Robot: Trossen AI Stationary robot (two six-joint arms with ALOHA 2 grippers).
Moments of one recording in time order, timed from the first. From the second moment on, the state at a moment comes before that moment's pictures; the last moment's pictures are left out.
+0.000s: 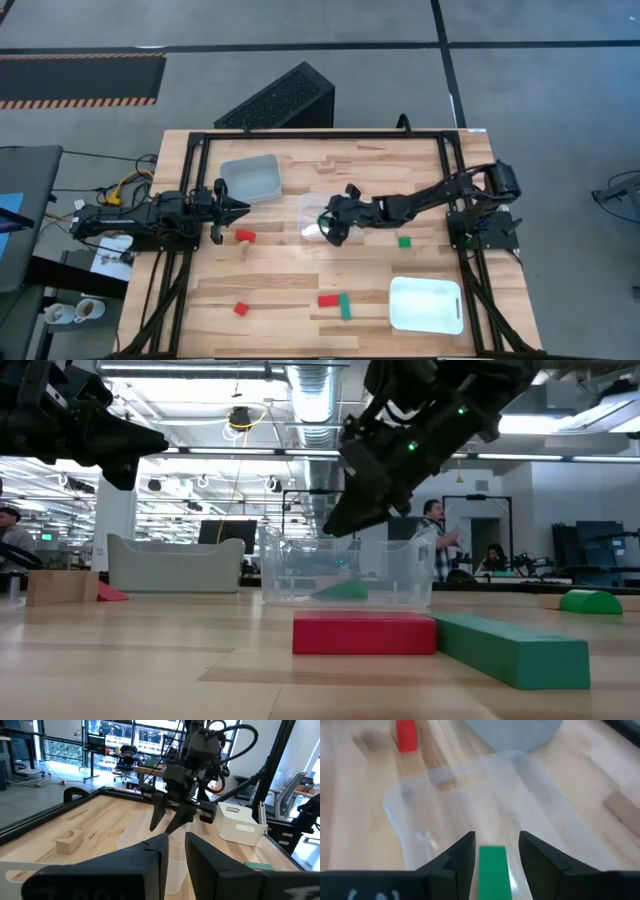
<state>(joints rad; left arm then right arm) 0.02 0.01 0.02 0.00 -0.07 -0.18 0.05 1.74 0.96 0.11 0.34 0.29</state>
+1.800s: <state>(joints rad) 0.02 0.01 0.02 0.17 -0.14 -0.25 0.14 1.74 1.02 0.26 0.34 0.10</state>
